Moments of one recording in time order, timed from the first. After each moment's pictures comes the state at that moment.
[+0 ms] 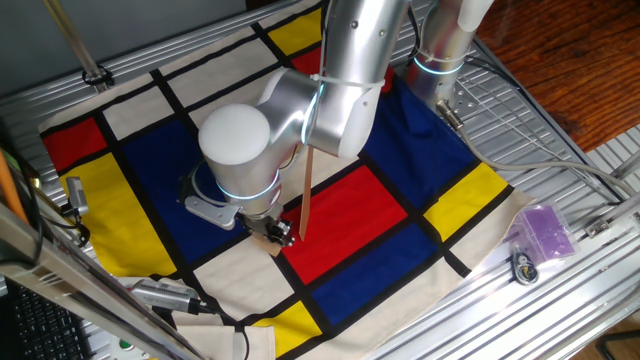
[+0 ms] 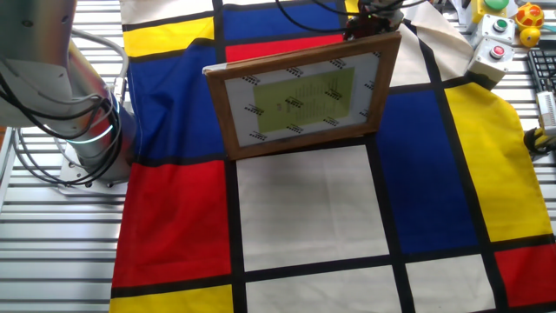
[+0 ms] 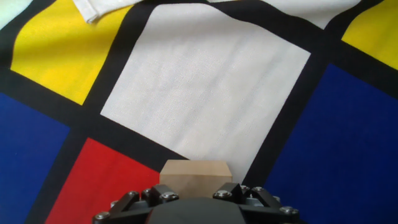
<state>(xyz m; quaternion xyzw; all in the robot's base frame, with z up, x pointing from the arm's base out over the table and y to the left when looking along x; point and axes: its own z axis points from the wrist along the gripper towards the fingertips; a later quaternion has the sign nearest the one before) 0.549 0.192 0.042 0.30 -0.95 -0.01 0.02</state>
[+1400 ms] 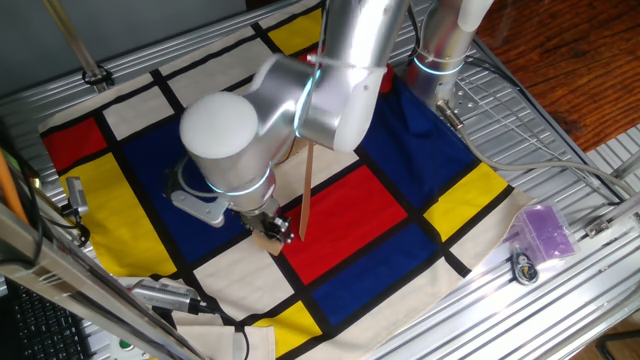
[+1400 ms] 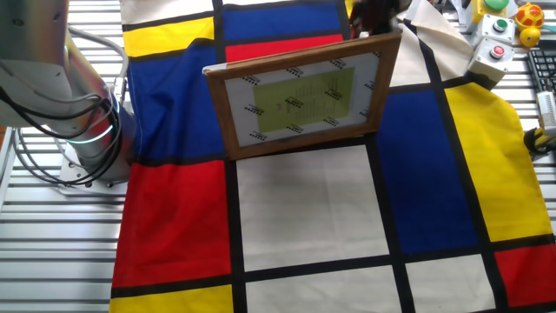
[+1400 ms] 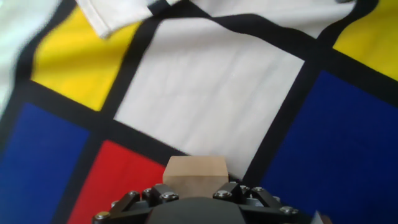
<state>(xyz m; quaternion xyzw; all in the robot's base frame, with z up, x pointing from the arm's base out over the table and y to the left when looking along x) 0.552 0.205 0.109 0.27 -0.96 0.00 0.05</state>
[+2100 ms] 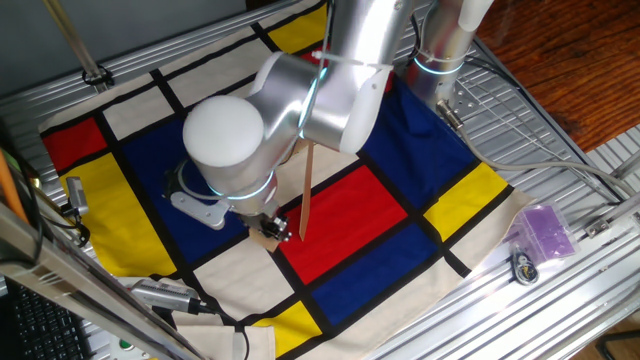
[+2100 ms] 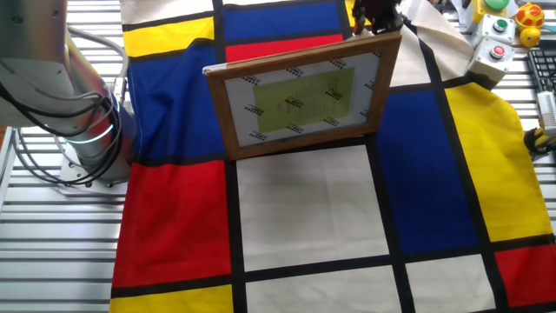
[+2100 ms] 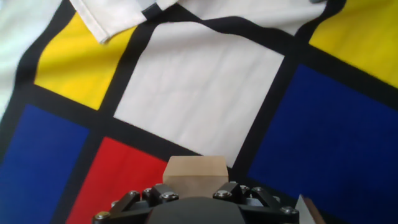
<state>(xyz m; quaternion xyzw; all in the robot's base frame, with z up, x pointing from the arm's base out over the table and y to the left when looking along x) 0.557 0.193 0.091 0.29 -0.96 0.01 0.03</state>
